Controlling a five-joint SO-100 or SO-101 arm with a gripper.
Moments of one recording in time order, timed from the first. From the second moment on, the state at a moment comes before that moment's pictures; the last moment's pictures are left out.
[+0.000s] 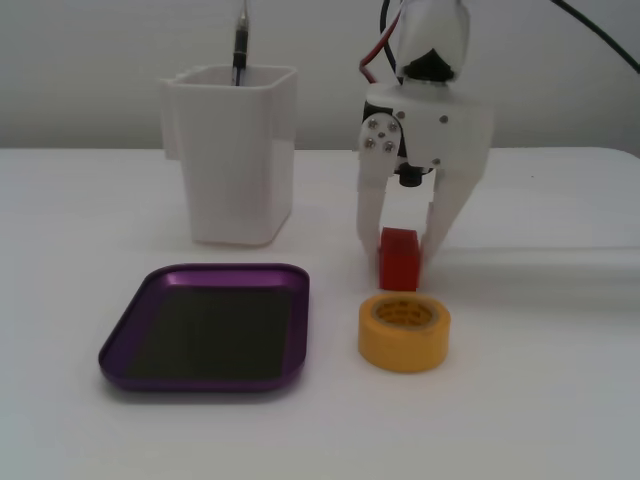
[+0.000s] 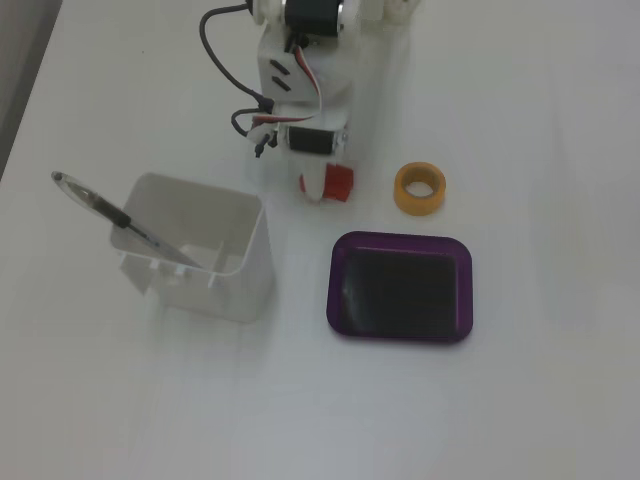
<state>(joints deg) 13.7 84.5 100.8 57.6 -10.3</state>
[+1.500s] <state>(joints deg) -8.9 88.9 91.2 48.3 4.0</state>
